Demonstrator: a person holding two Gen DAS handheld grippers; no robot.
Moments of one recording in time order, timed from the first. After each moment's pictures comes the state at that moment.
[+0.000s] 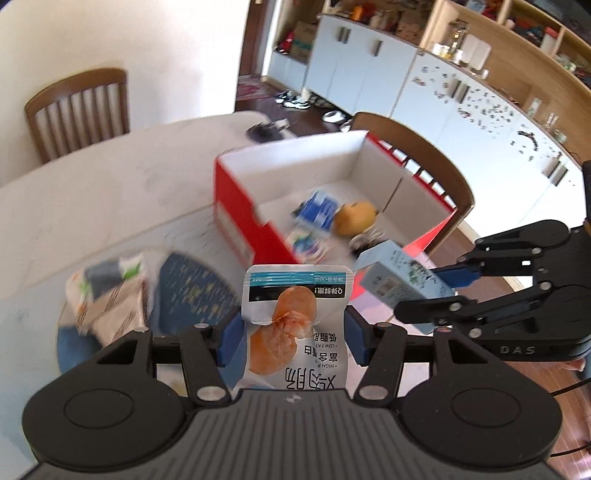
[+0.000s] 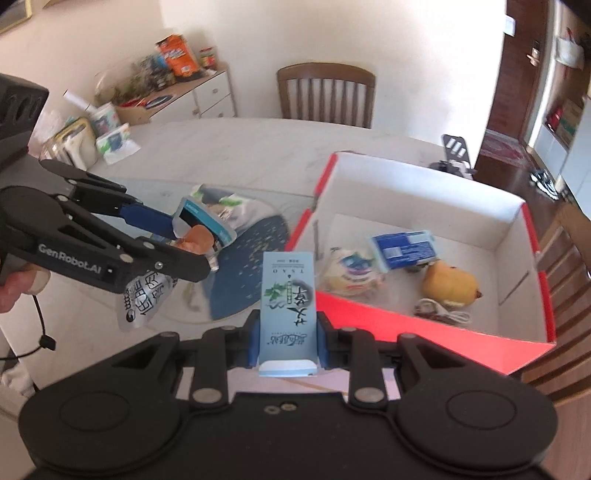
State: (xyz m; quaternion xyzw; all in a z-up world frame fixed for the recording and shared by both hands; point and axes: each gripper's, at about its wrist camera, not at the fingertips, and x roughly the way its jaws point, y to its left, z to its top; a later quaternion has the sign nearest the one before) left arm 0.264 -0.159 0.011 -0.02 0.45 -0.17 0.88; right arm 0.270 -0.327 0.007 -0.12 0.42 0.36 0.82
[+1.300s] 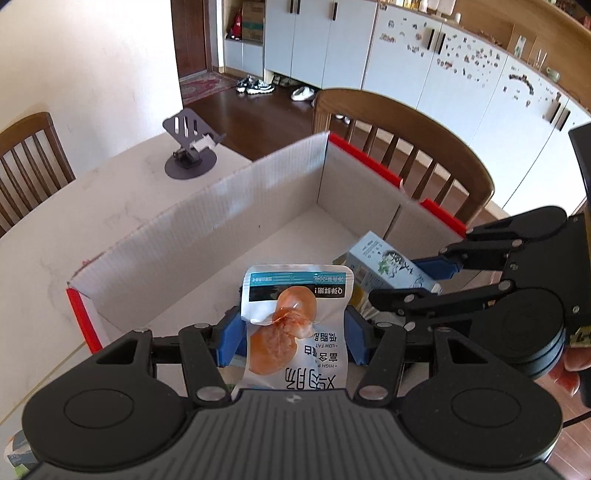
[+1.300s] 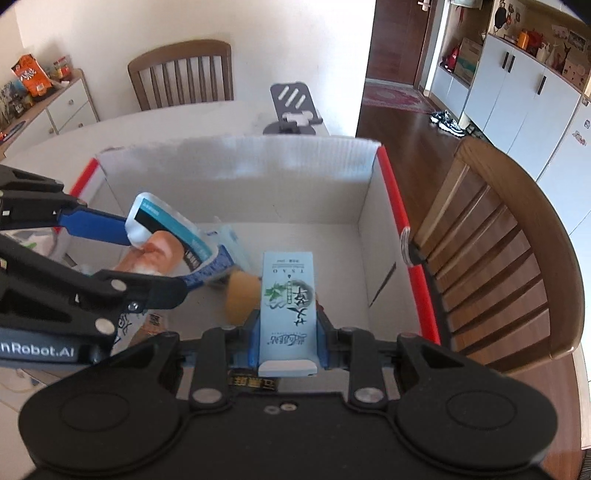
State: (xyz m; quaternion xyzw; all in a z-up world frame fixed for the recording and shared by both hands) left arm 0.416 -0.294 -0.044 0.08 0.46 -0.20 0.86; right arm 0.412 -0.388 -0.070 -0.10 0.47 0.18 0.86
